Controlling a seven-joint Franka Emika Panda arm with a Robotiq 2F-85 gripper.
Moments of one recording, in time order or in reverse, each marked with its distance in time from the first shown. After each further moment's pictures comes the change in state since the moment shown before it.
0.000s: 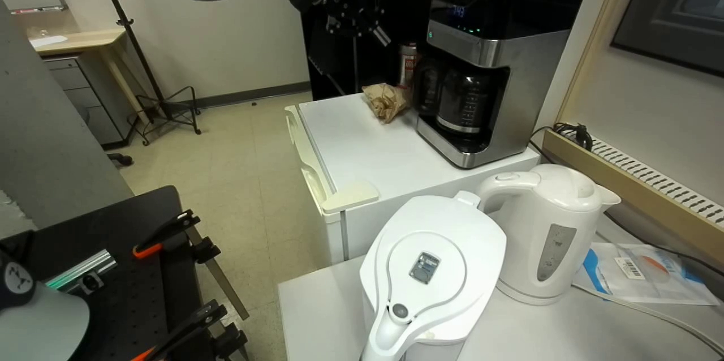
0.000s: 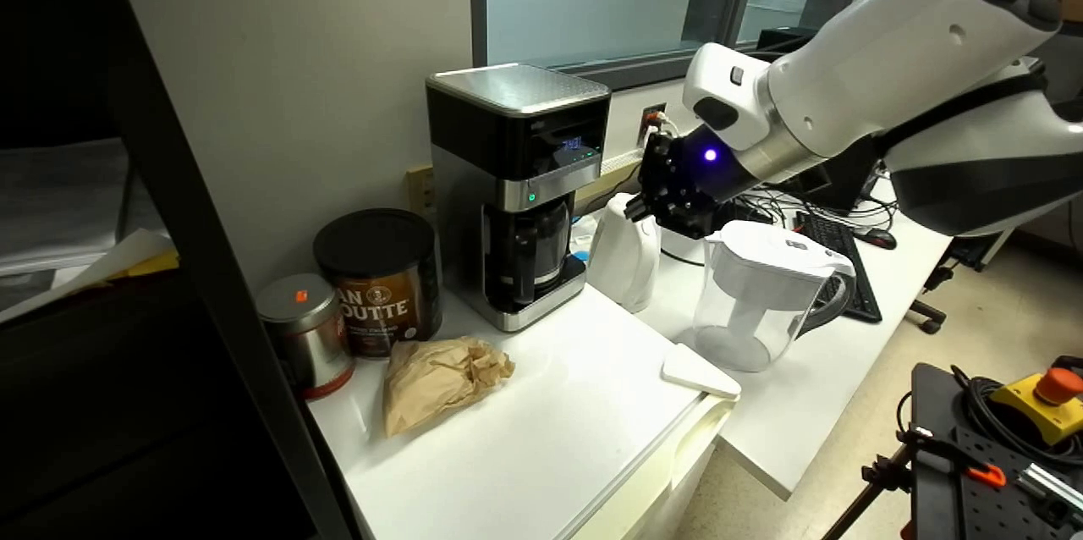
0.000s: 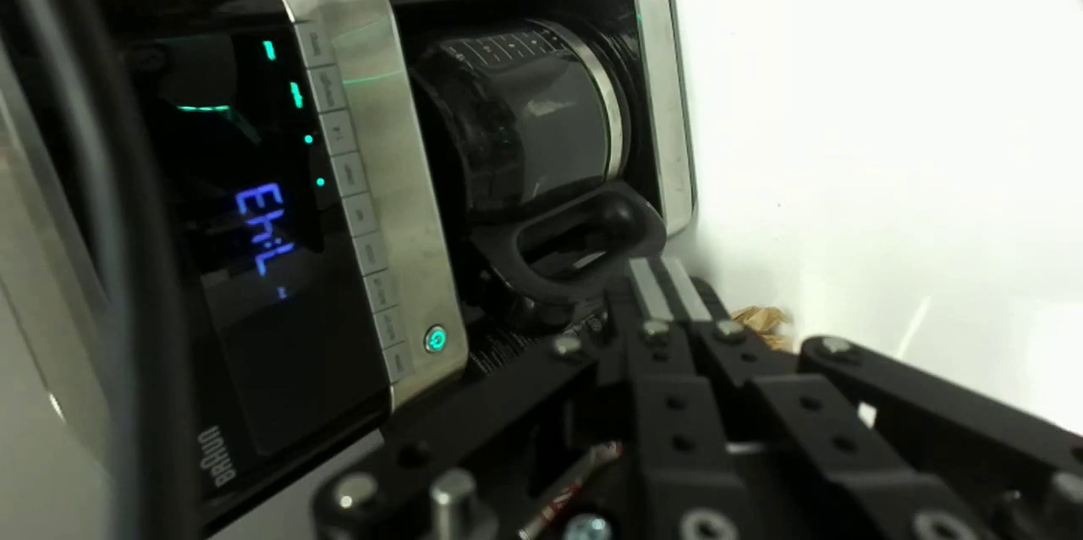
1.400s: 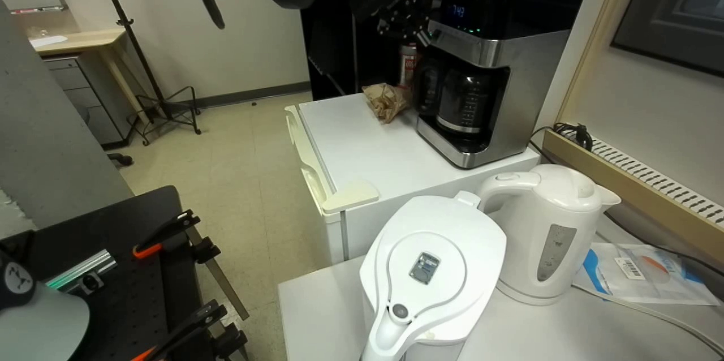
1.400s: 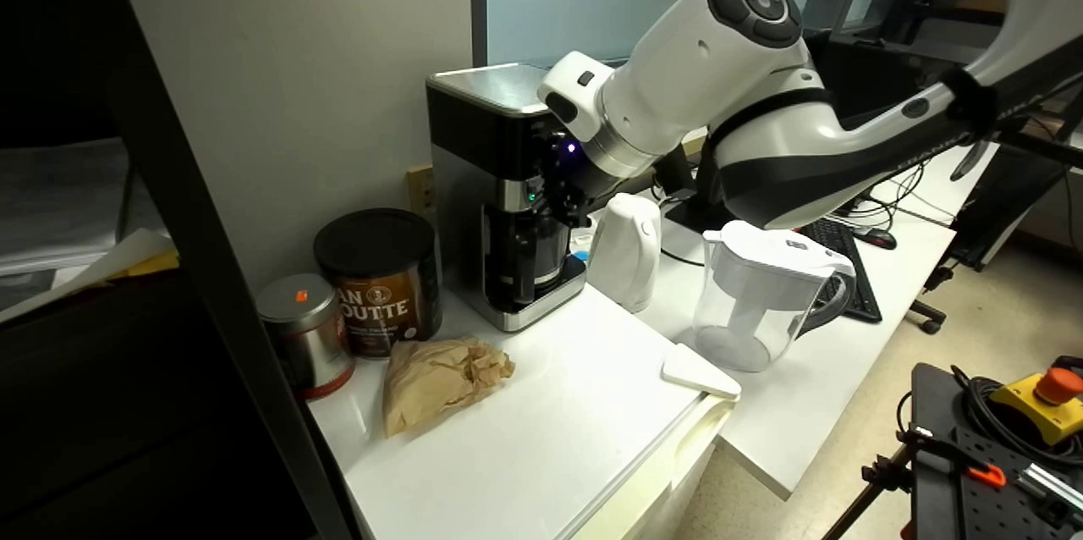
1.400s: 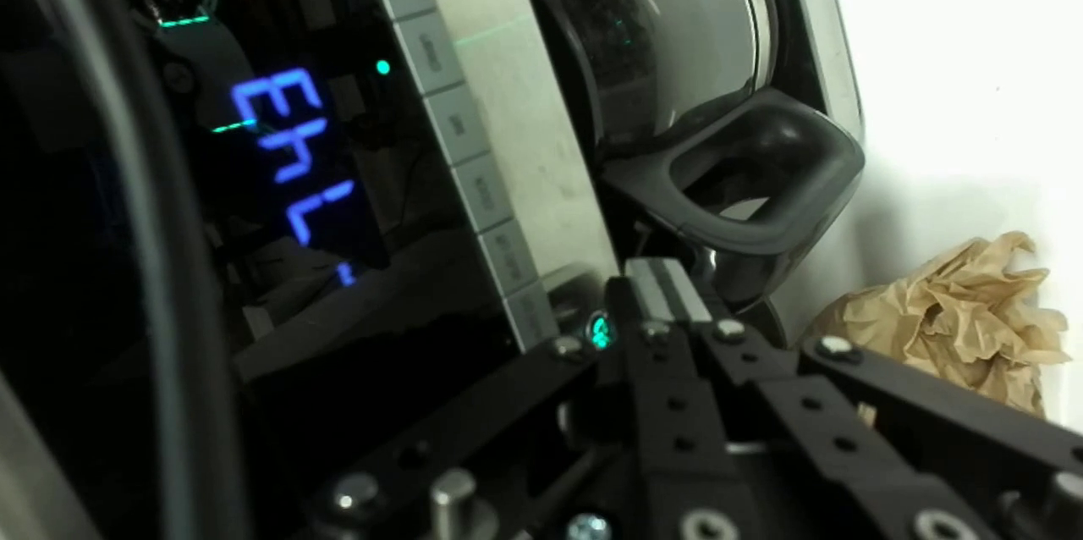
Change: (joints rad) arm 0.038 0.371 0.002 0.422 0.092 -0.086 0.086
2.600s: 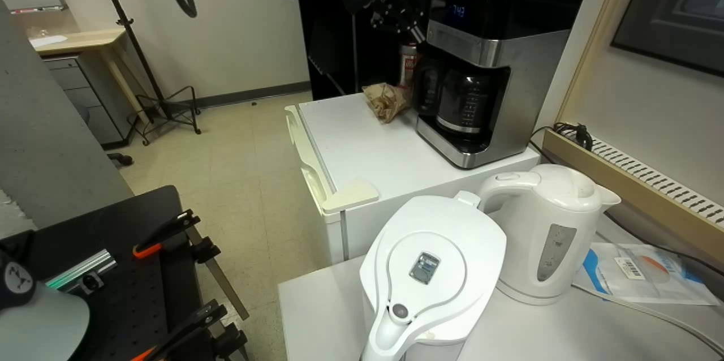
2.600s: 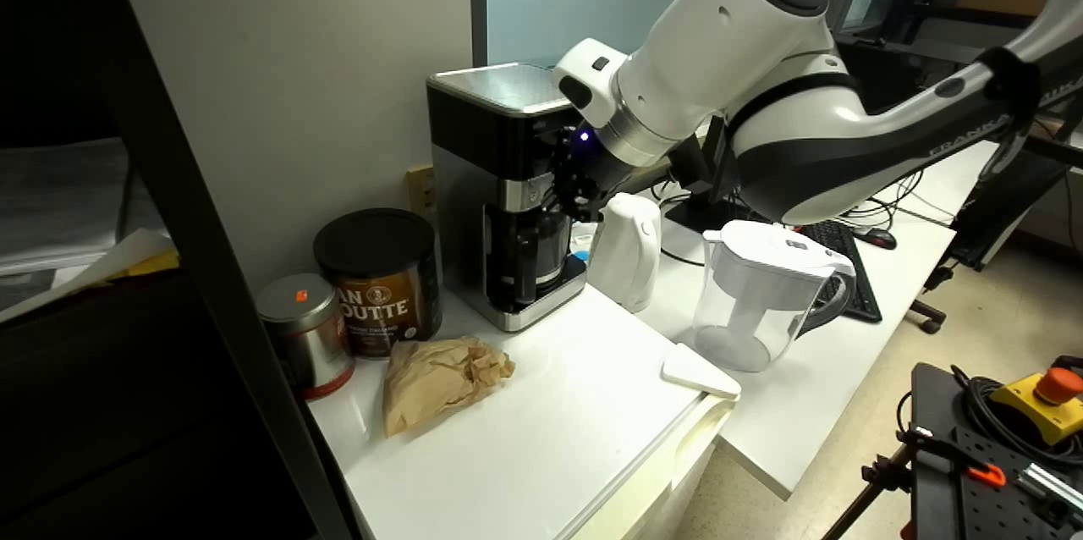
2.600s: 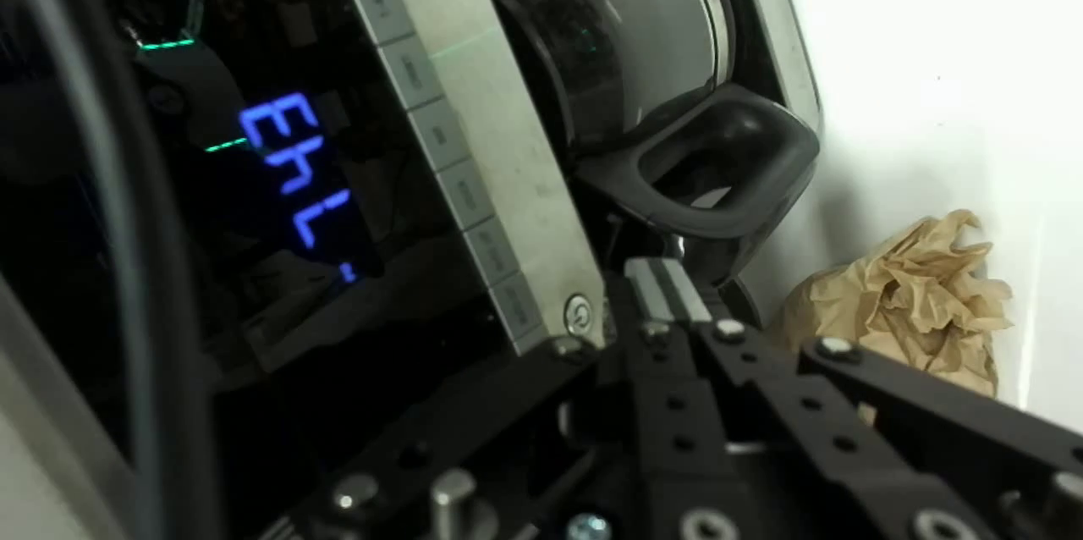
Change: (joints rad) arm -0.001 -0.052 0.005 -0.049 0.115 -0.002 -0.068
